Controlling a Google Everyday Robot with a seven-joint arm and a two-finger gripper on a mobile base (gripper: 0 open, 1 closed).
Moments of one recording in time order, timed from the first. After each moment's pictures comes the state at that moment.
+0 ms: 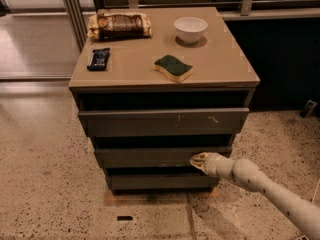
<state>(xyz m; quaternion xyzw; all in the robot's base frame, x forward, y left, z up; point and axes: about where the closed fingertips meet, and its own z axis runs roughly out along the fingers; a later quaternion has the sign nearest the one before) 0.659 -0.170 0.399 -0.55 0.68 0.03 0.49</state>
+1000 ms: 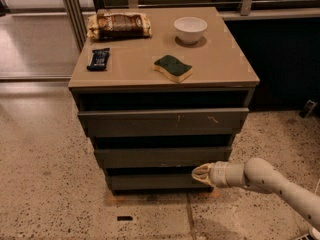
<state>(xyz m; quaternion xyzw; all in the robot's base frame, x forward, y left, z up) 0.570 -0.161 0.424 -0.58 0.68 0.15 0.42</state>
